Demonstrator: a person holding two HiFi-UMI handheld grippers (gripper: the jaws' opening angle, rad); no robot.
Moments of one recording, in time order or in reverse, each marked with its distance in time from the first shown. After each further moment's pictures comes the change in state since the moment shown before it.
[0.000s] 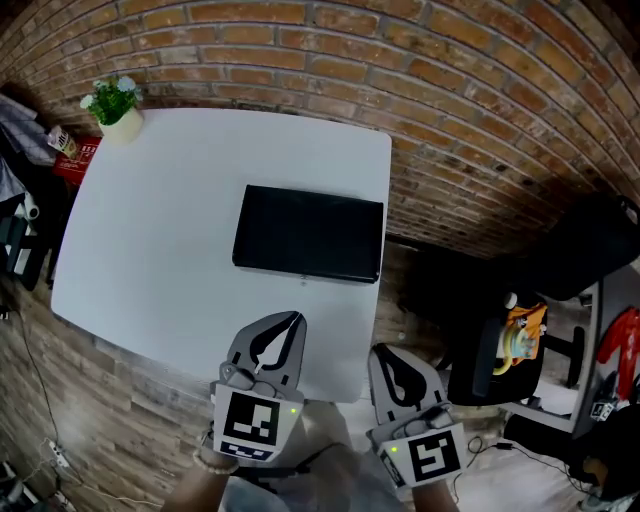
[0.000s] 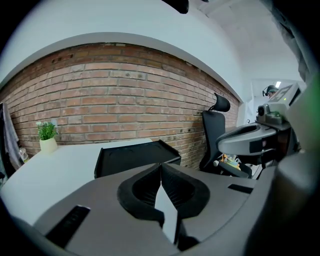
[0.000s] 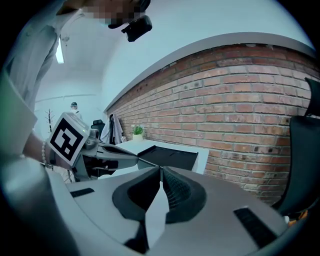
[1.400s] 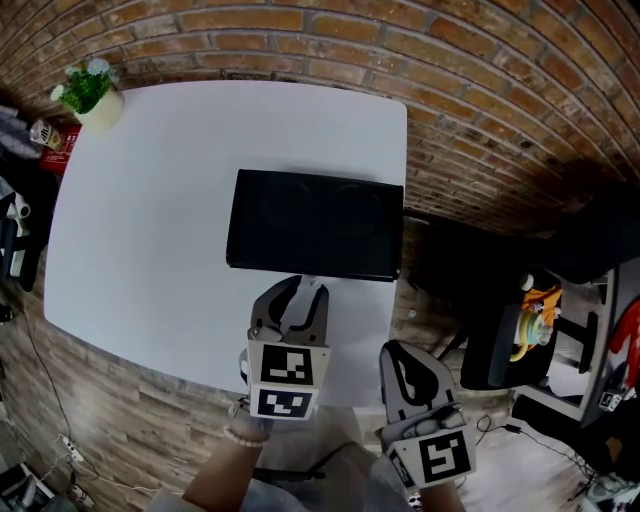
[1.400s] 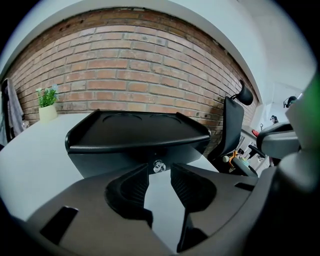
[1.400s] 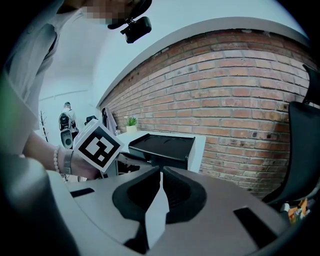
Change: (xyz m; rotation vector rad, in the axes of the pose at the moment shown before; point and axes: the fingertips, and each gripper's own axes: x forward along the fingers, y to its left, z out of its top) left arm 0.095 0.036 -0.075 -0.177 0.211 0.071; right arm 0.042 -0.014 -0.043 0.066 0.110 -0.041
